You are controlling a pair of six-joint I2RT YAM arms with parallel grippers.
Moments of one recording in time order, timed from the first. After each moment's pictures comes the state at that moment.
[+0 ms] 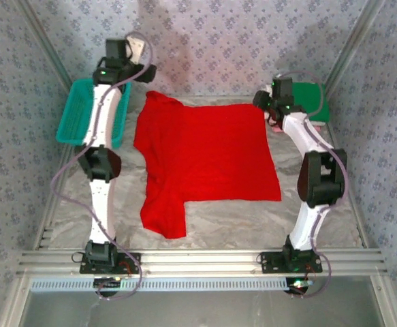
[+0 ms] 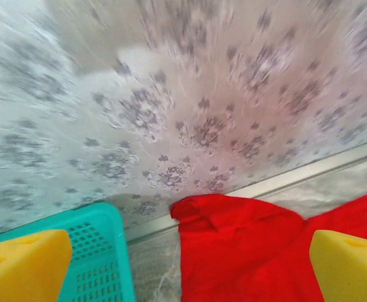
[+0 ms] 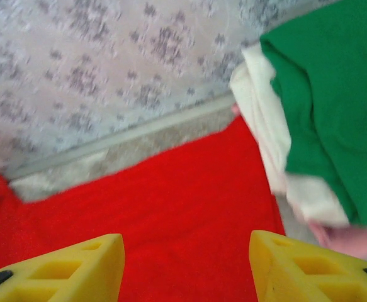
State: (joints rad) left arm -0.14 2.31 2.67 -0.82 0.07 0.19; right arm 0.11 1.84 1.52 -0.27 0.01 0.41
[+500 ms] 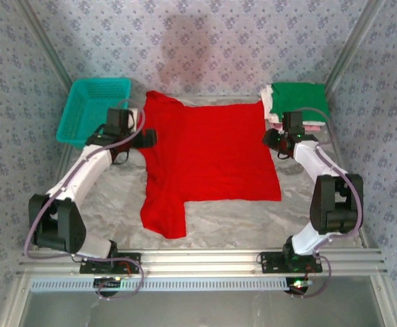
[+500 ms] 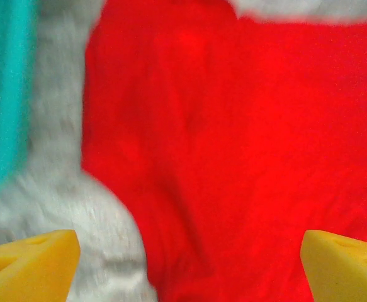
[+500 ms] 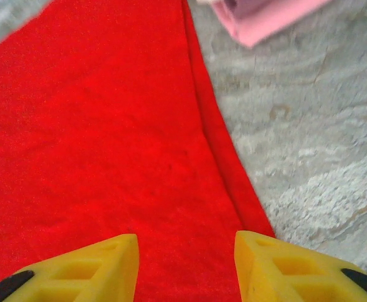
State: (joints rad) left arm -0.25 1.45 1.13 -0.53 0.05 -0.26; right arm 0.04 1.61 1.10 -0.39 -0.09 0.46
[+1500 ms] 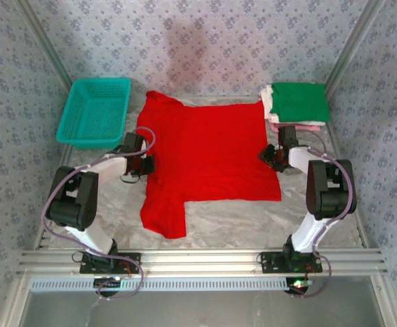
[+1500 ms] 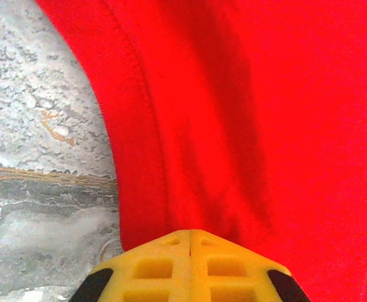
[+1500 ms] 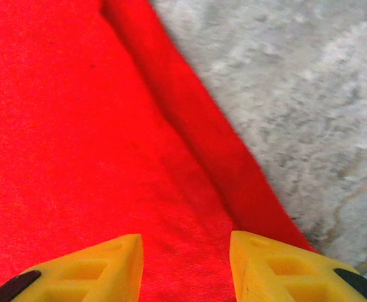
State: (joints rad) left arm -0.26 1.66 0.91 -0.32 0.14 -0.42; right arm 0.01 1.74 0.96 -0.29 -0.20 0.64
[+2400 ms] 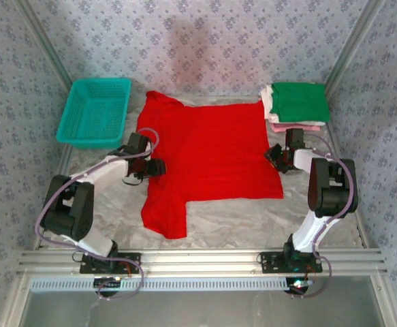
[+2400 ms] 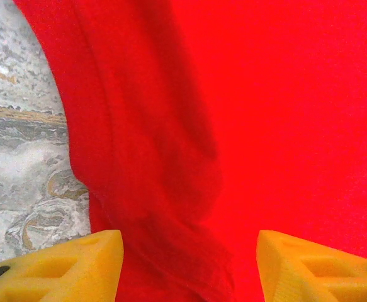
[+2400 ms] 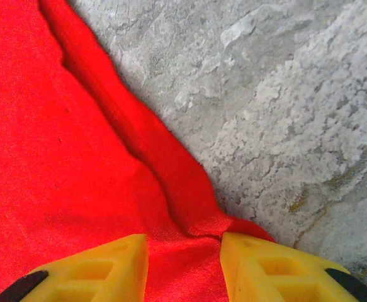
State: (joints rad) left arm -0.34 1.58 0.91 -0.44 0.16 -0.45; right arm -0.06 1.76 0.94 -0.20 -0.25 0.73
